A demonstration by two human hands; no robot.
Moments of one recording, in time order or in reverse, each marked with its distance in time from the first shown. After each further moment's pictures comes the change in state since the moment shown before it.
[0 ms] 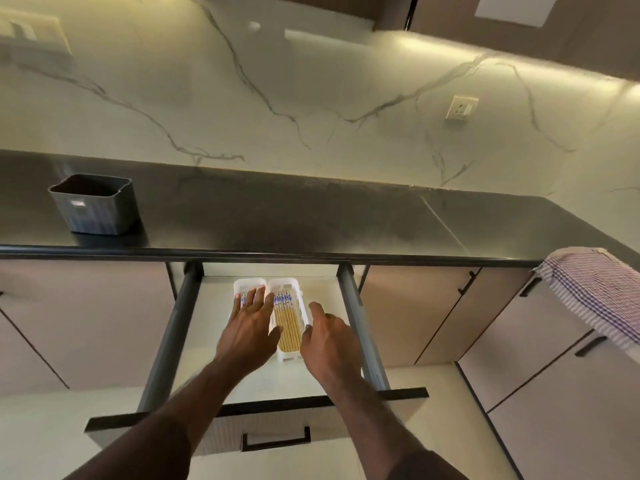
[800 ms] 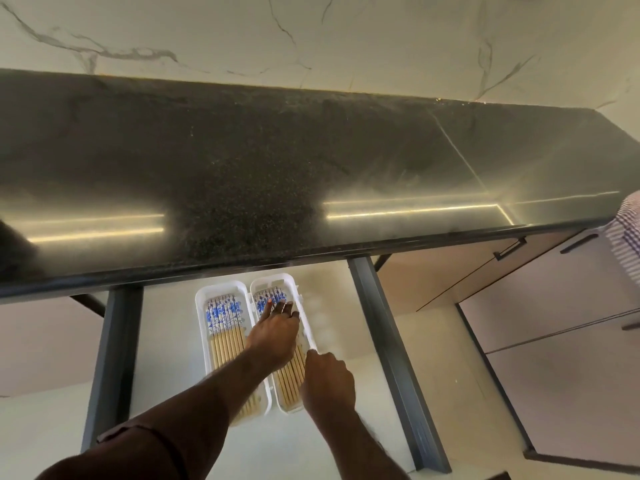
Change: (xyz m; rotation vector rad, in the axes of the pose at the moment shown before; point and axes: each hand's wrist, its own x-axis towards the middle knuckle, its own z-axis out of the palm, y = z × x) left_hand 0.211 -0.062 0.184 0.078 -0.409 0.204; right_hand 0.136 0.063 0.183 -0.120 -0.479 0.300
